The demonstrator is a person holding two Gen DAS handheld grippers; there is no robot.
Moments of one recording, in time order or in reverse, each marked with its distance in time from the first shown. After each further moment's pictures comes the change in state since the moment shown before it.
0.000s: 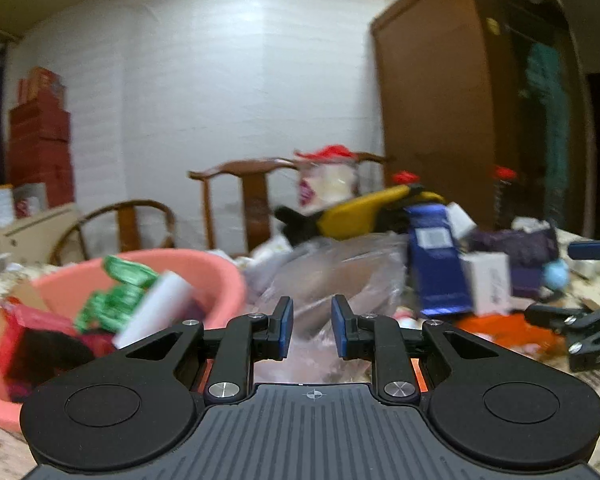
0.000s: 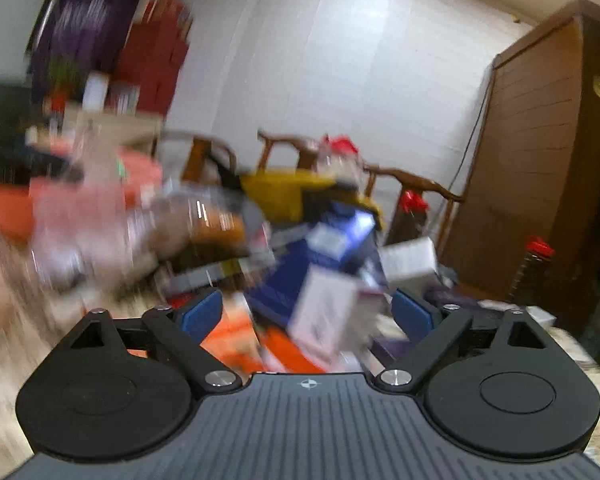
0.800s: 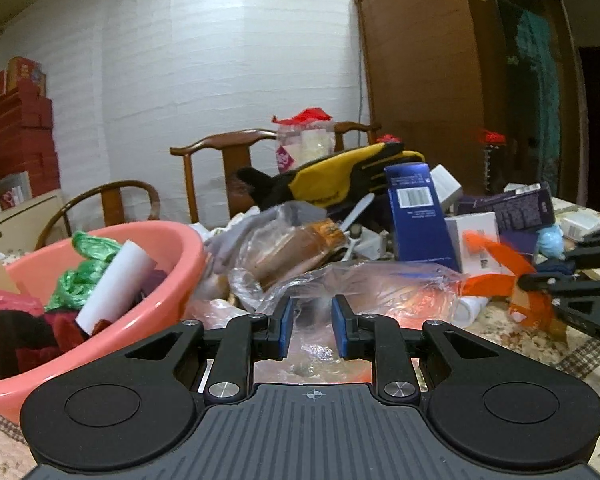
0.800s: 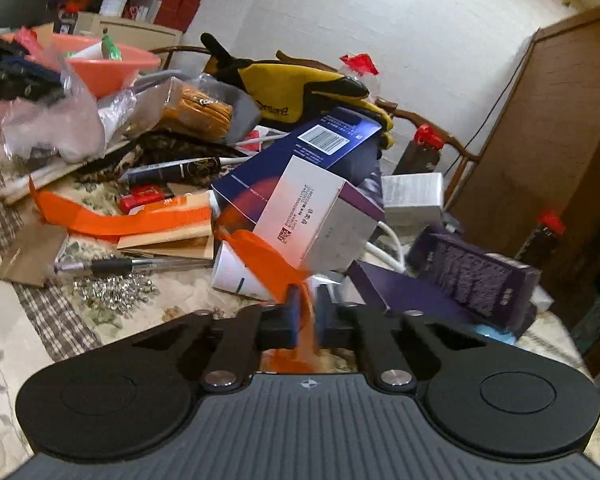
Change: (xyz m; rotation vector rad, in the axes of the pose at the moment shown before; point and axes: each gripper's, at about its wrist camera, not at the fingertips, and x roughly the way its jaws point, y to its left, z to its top) left arm 0.023 -0.020 -0.015 0.028 0.074 0.002; right arm 0.051 -0.010 -0.031 -0.129 0.183 0.024
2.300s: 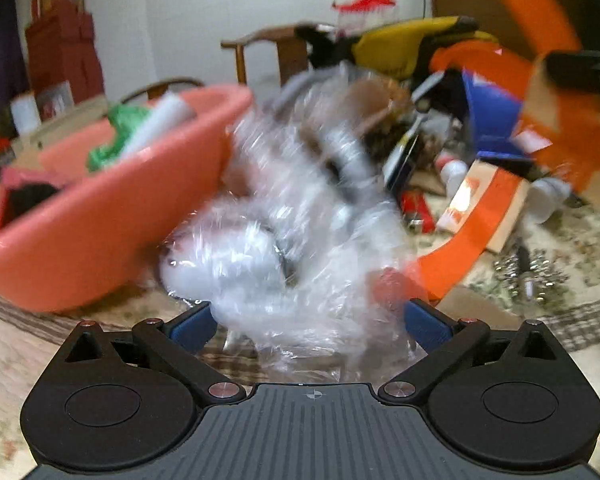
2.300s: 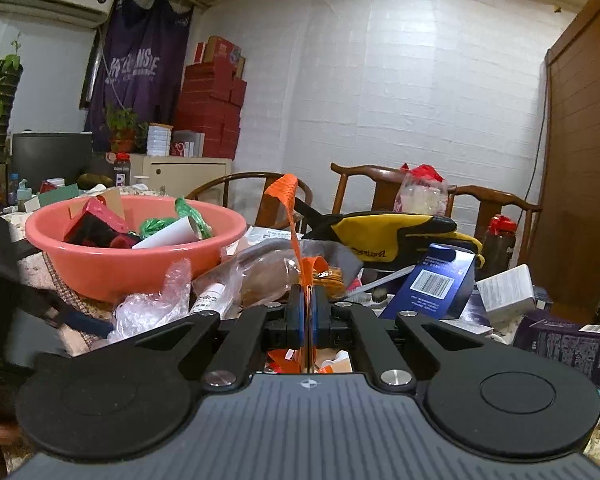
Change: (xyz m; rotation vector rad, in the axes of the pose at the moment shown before) left arm 0.038 0.009 -0.050 -0.084 0.313 0.158; right arm -0.049 0.030 0.066 0.223 -0.312 0.247
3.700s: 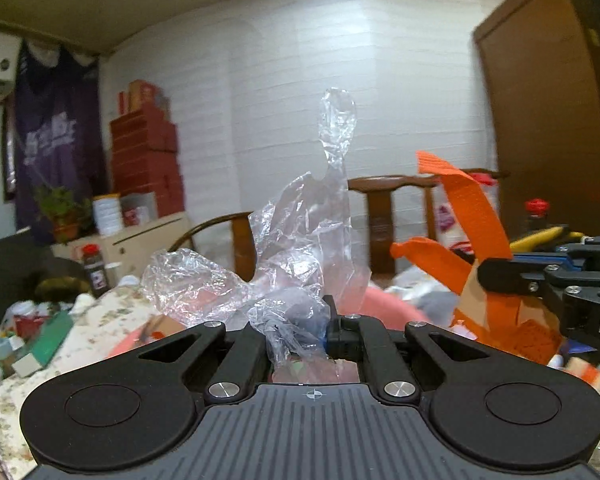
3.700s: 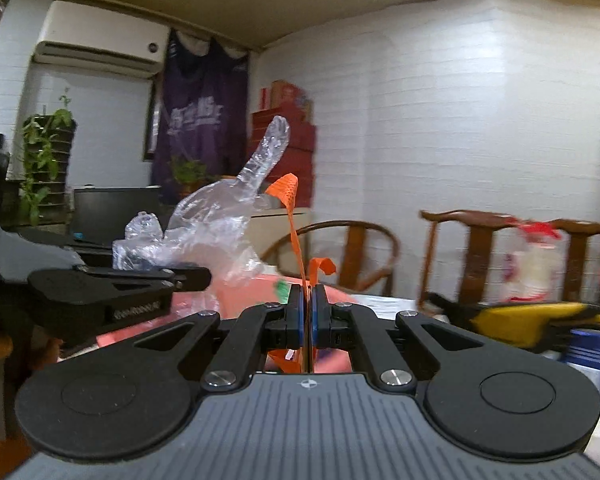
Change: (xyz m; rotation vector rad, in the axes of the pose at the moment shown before) left arm -0.090 0.124 0.080 -0.069 -0.400 0.181; right arm 0.064 0.077 0.080 0.056 -0.106 0.251
